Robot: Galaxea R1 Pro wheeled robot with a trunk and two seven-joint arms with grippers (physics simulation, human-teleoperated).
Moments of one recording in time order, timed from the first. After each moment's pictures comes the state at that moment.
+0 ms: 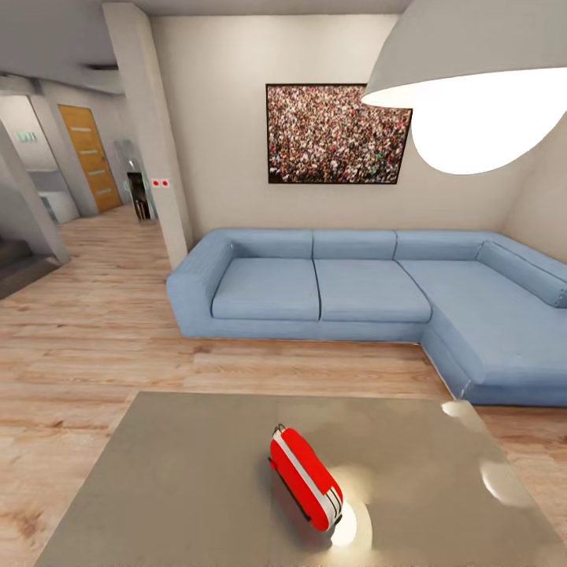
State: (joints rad) left arm 0.01 0.00 0.00 -0.04 0.08 -0.02 0.00; right arm 0.00 0.01 0.01 0.00 0.01 -0.03 0.00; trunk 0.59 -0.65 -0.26
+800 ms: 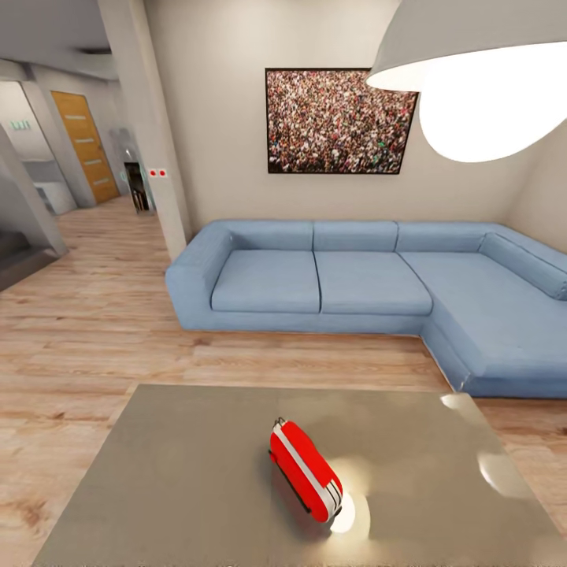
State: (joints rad) left arm 0.01 0.00 0.00 -0.04 0.08 -0.02 0.00; right arm 0.00 0.00 0.01 0.00 0.01 -0.05 0.00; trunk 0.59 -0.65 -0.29
